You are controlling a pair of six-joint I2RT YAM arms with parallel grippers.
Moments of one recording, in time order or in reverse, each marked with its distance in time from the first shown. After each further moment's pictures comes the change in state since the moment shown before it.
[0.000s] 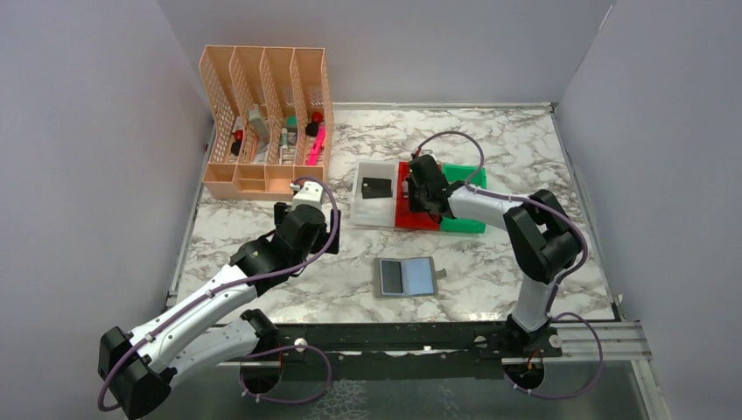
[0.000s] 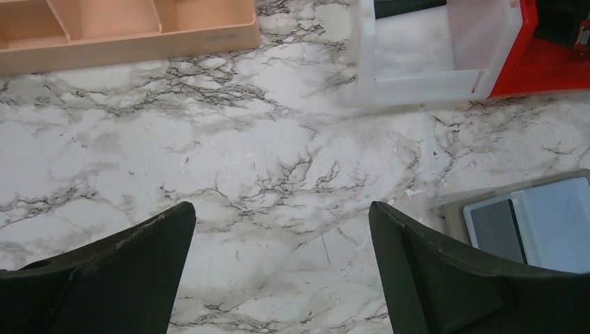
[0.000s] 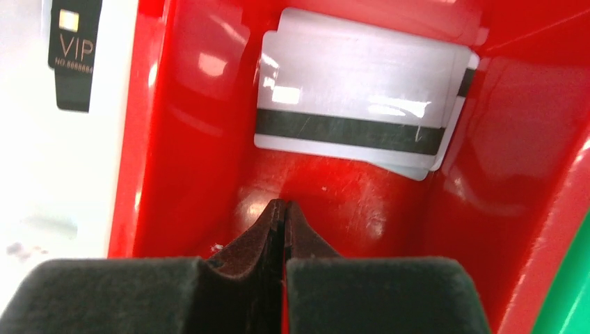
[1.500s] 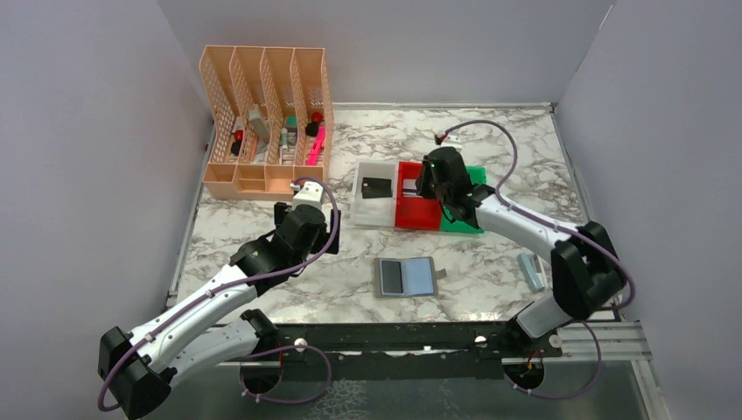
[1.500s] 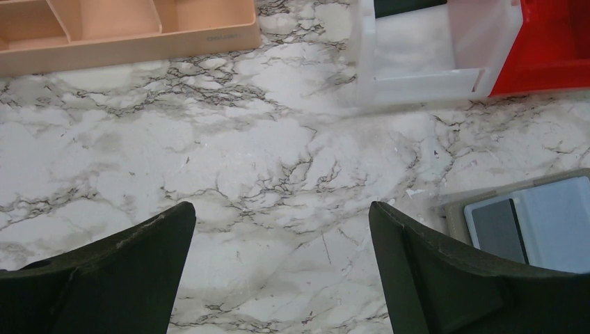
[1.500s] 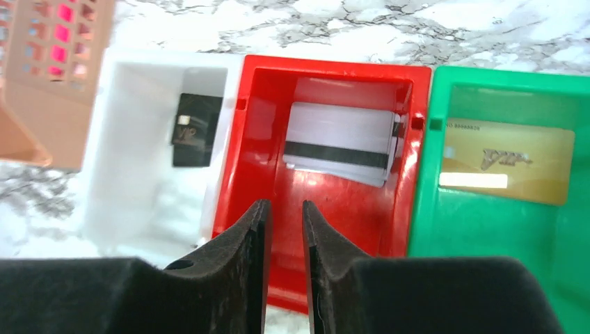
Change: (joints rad) left arm 0.000 0.000 0.000 0.000 0.000 0.003; right arm -0.001 -0.240 -0.057 0.063 0.129 0.058
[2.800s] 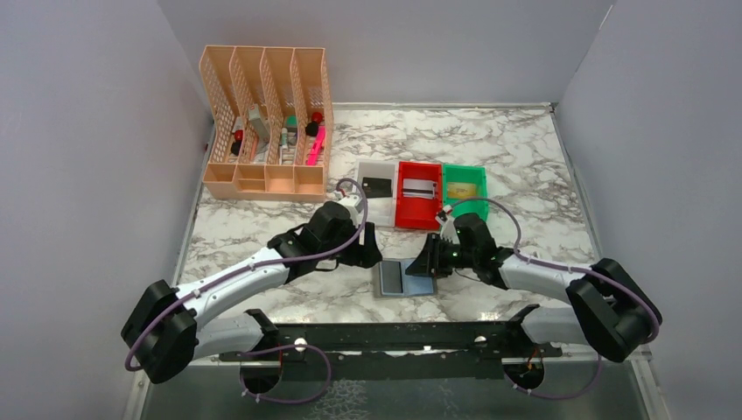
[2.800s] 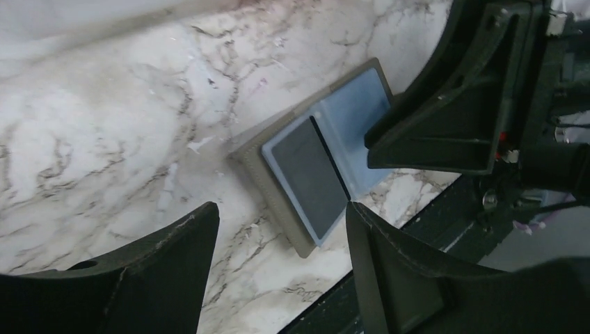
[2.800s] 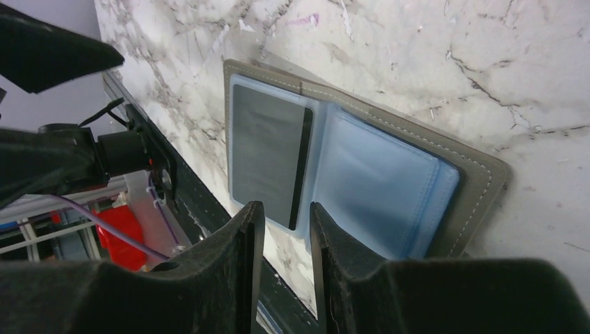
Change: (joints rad) left arm -0.010 0.246 -0.047 0.288 0.586 -0.175; right arm 0.003 -0.343 -0.679 0.259 -0.803 0.311
